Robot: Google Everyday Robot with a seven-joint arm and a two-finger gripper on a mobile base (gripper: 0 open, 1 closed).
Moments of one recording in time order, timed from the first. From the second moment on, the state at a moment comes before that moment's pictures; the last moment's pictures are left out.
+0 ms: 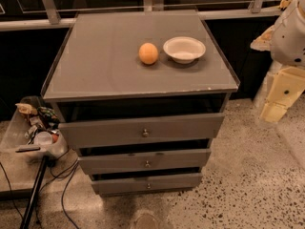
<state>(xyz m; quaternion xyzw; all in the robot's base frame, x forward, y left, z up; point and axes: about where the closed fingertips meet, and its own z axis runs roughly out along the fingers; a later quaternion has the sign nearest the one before) 0.438 -0.217 0.977 -0.60 0.78 -0.04 0.16</state>
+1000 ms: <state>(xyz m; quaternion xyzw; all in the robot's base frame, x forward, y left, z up) 0.428 -0.212 0.949 -0.61 0.77 0.01 0.18</state>
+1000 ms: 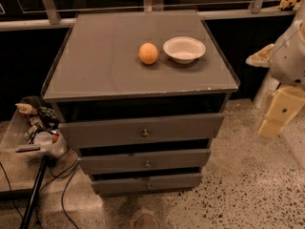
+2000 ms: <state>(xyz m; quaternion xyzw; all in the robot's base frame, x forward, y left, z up) 0.389 -0.183 0.821 -0.59 0.75 0.11 0.28</state>
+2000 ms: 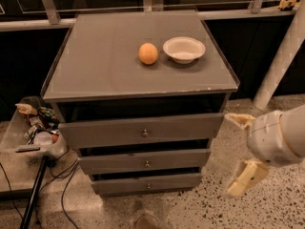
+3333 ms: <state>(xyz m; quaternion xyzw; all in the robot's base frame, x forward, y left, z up) 0.412 -0.174 0.748 -0.53 0.81 0.05 0.25</state>
